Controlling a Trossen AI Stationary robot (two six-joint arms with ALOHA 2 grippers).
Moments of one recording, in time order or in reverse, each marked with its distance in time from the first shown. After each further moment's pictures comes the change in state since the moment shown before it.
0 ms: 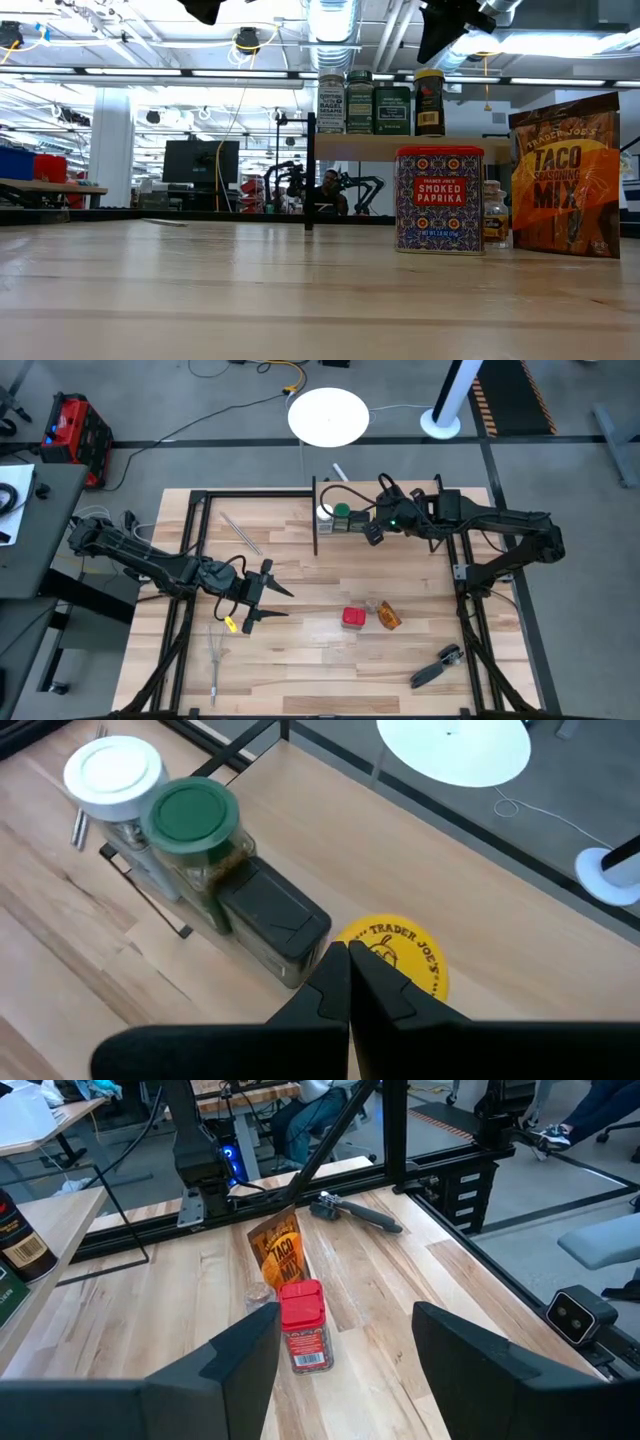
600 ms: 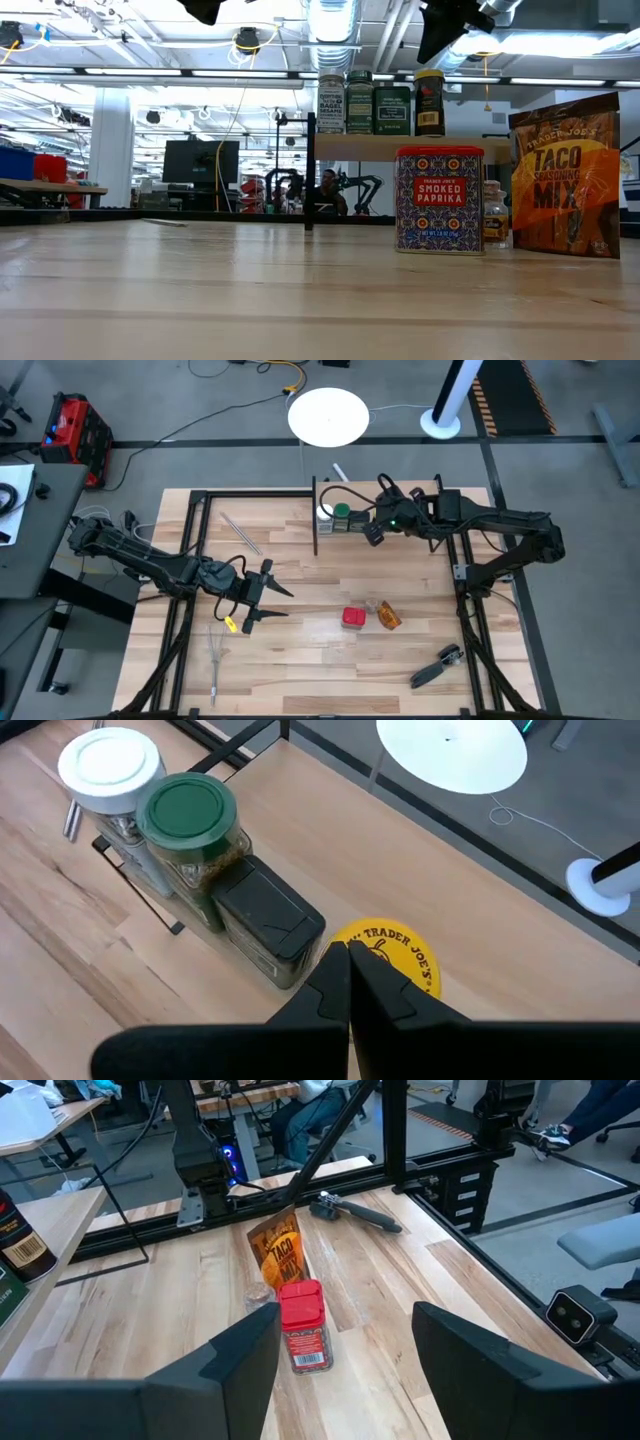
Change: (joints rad) left arm 0.000 0.000 0.000 0.000 0.000 0.000; right arm -0.001 0.000 0.000 -0.001 0.002 -0.038
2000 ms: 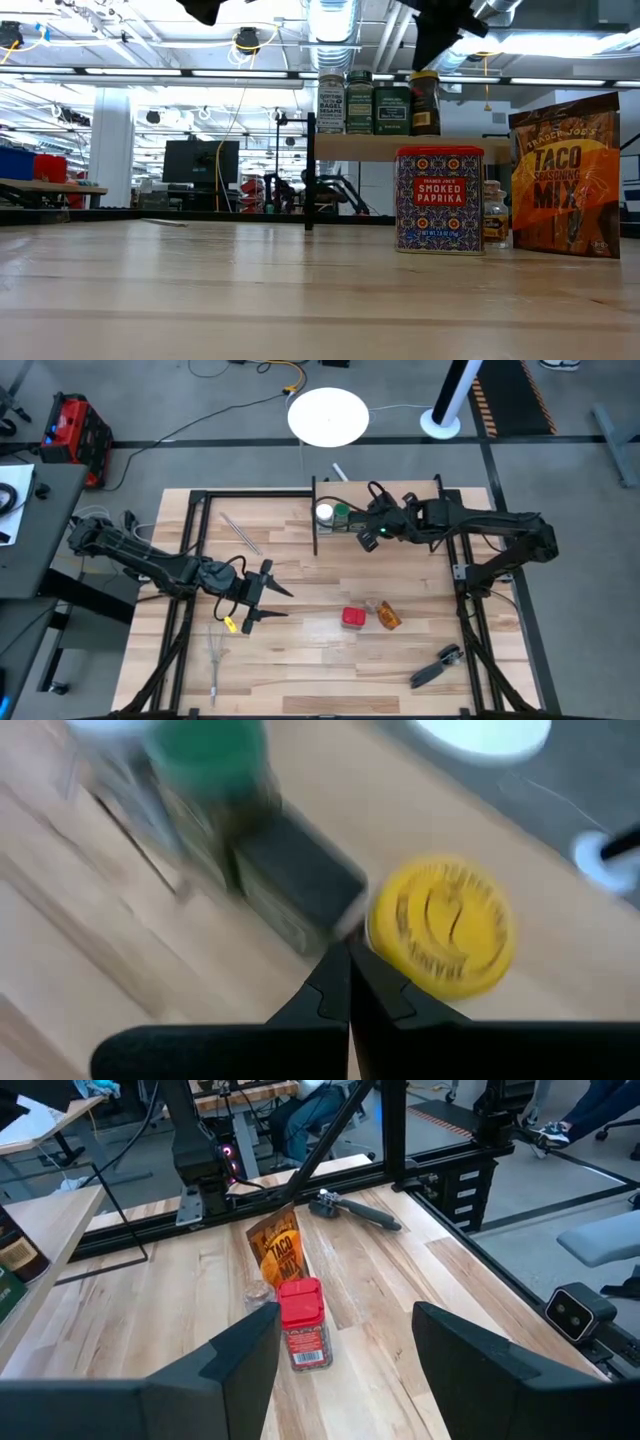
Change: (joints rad) left arm 0.000 0.000 0.000 -0.007 0.000 0.001; right arm 0.018 0.069 0.003 -0.028 -0.022 0.037
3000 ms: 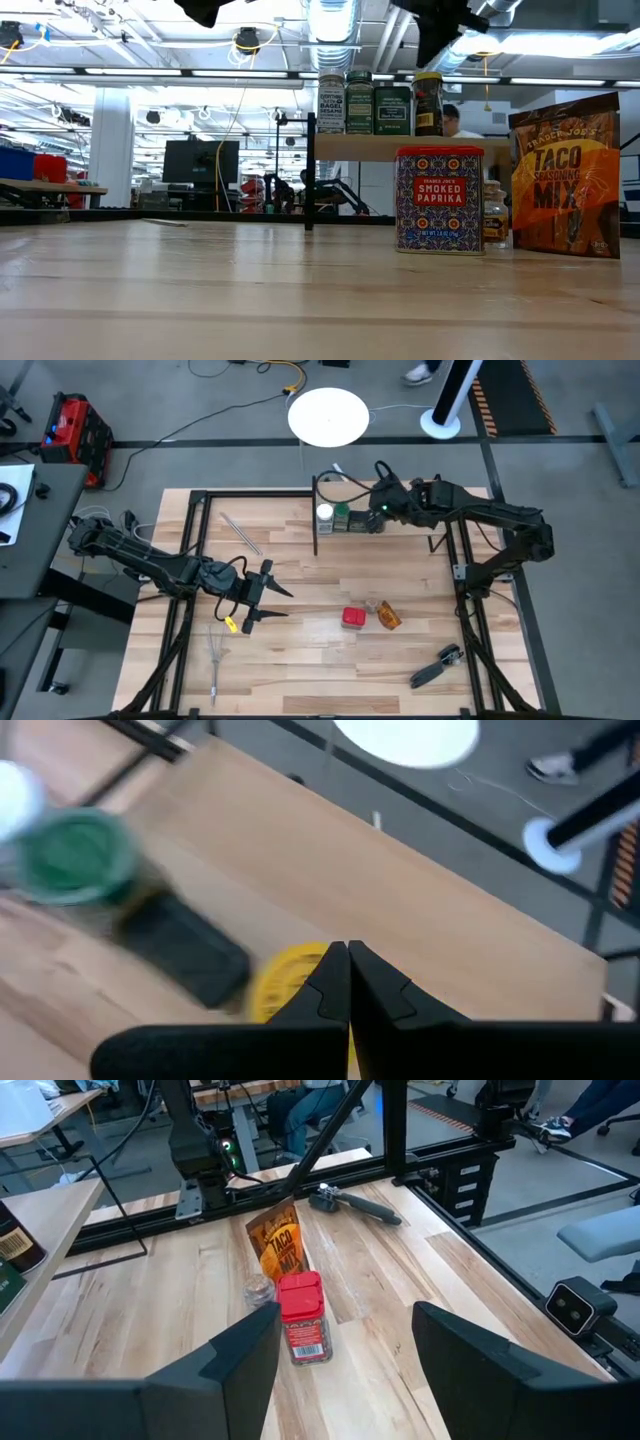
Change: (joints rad) left arm 0.000 0.000 0.000 -0.013 0.000 -0.004; right arm -0.118 0.013 0.118 -0.084 0.021 -0.012
